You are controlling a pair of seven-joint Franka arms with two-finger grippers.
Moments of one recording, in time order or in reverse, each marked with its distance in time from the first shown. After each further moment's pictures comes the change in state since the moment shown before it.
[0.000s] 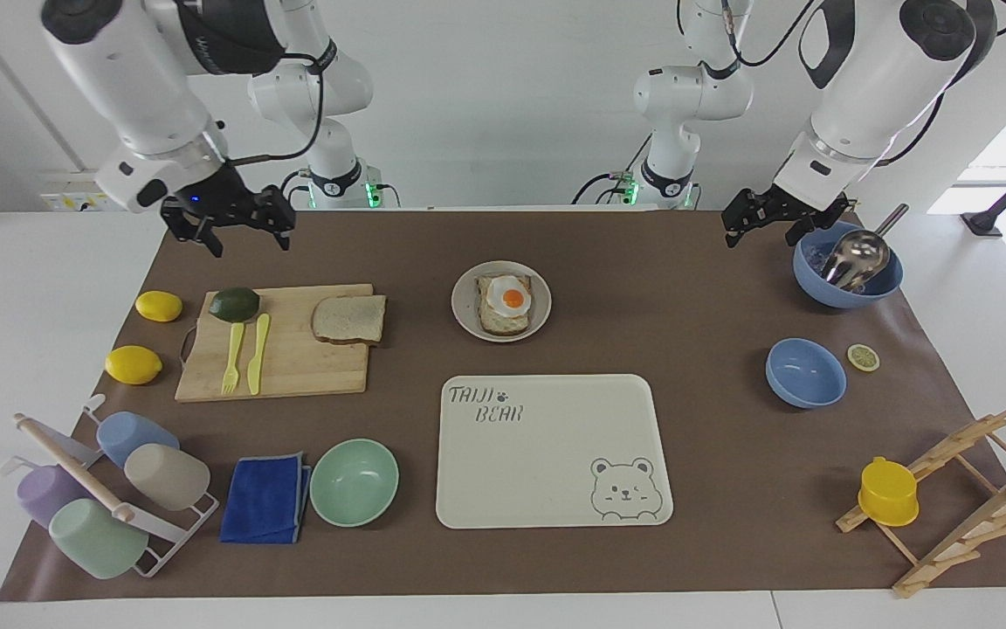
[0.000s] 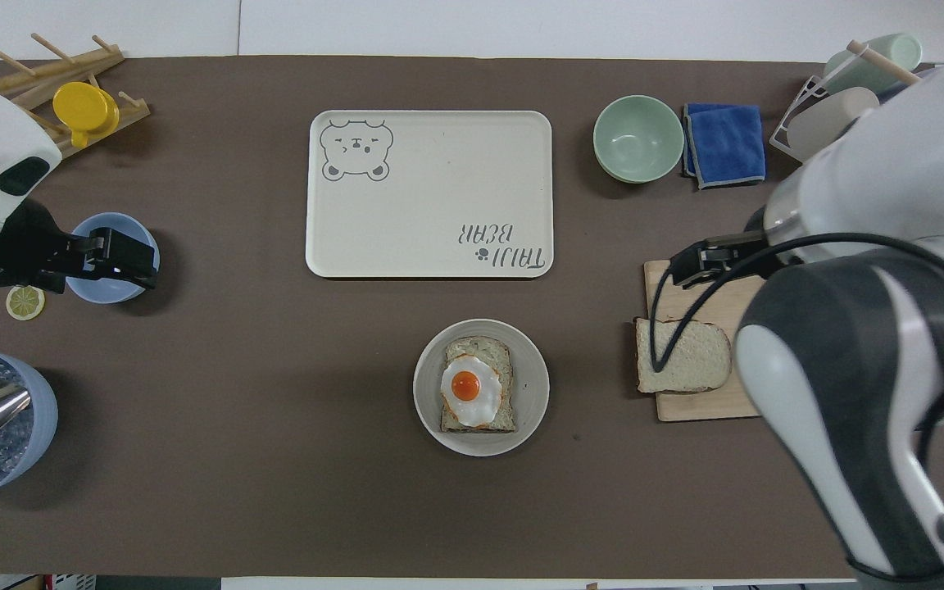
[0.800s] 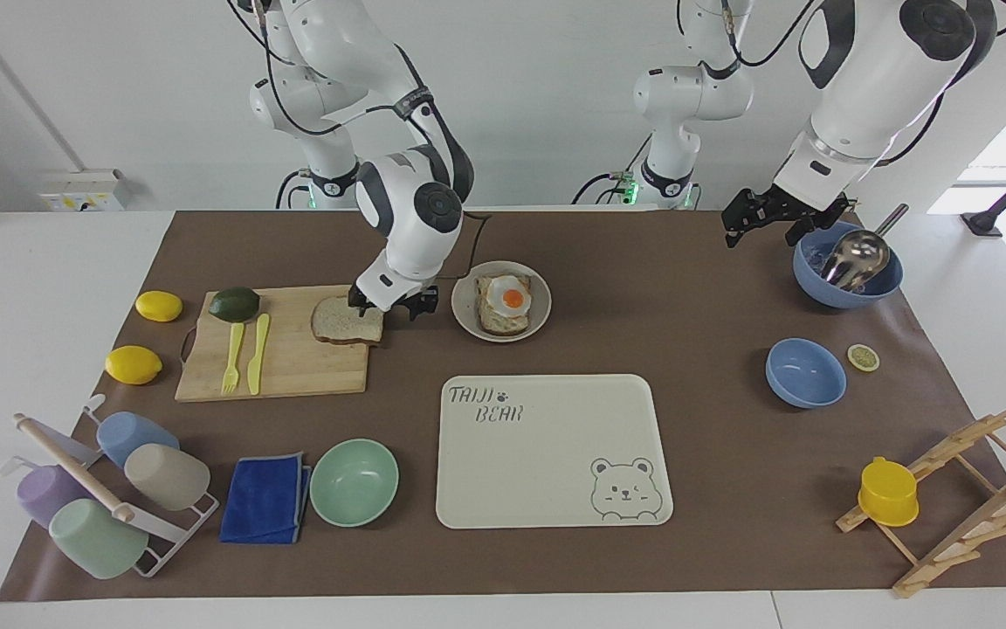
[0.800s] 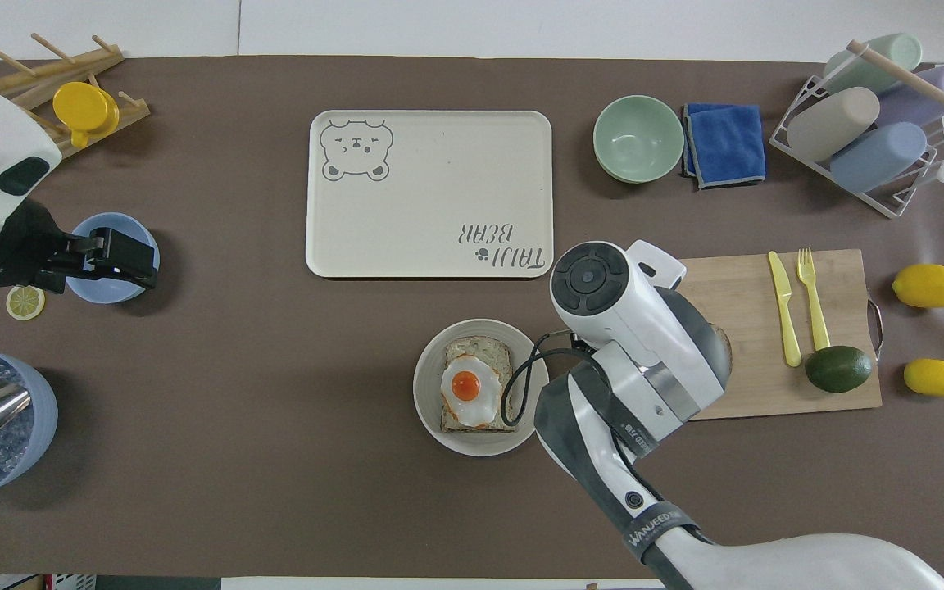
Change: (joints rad) left arm 0.000 0.000 0.000 0.000 0.000 0.000 0.000; right arm 0.183 0.147 -0.002 -0.324 -0.262 0.228 0.288
